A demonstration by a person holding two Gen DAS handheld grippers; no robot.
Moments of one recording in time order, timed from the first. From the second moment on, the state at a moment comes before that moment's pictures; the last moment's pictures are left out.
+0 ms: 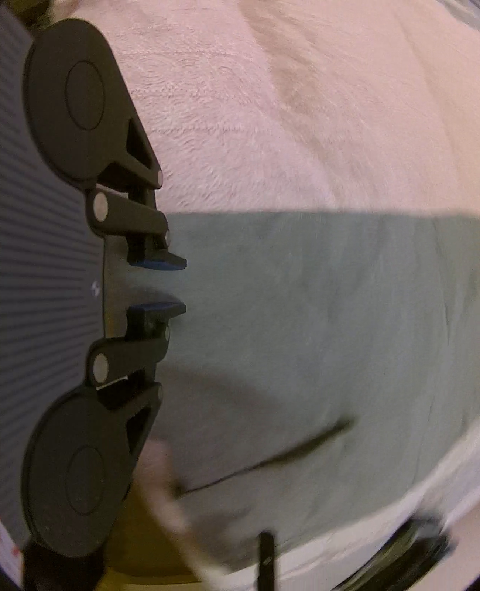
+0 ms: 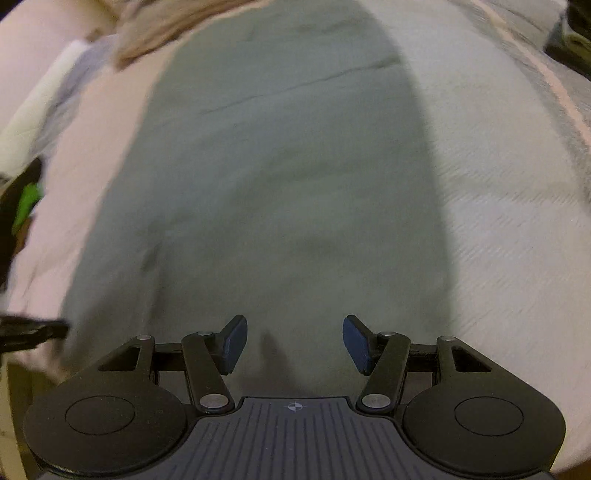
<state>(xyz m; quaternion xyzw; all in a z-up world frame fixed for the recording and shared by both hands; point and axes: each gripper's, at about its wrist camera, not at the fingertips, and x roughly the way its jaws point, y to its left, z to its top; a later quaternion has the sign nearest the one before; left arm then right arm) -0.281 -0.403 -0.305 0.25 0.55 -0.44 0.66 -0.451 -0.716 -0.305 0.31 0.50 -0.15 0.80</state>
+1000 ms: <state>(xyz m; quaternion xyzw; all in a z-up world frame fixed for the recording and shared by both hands) -0.318 -0.374 -0.311 0.34 0.44 -0.57 0.60 -0.401 -0.598 -0.338 0.40 0.48 -0.13 0.77</state>
